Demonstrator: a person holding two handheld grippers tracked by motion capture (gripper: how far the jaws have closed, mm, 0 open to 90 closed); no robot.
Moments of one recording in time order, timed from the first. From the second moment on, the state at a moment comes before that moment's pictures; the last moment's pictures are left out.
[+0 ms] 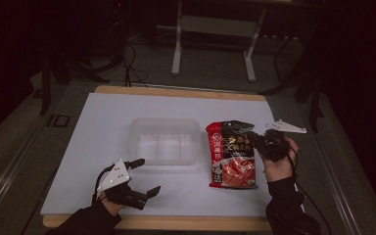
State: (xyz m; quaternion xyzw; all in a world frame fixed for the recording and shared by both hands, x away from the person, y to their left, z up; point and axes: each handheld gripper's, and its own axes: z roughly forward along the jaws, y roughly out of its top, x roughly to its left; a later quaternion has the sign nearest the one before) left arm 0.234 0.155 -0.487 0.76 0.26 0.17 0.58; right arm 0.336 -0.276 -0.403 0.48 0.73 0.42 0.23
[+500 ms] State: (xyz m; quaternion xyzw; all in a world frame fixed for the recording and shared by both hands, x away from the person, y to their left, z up) left arm 0.242 0.158 -0.468 0.73 0.28 0.15 0.60; right arm 0.304 -0.287 -0.350 0.44 0.71 0.48 0.27
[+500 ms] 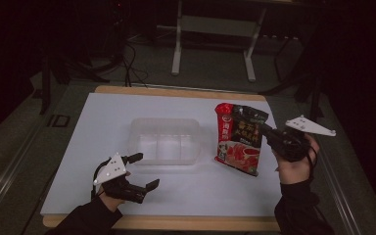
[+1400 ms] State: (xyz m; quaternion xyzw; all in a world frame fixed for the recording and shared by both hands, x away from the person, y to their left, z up) left arm 0.306 0.108 -0.352 0.75 0.21 0.16 0.61; right arm 0.257 -0.265 -0.310 0.35 0.72 0.54 0.25
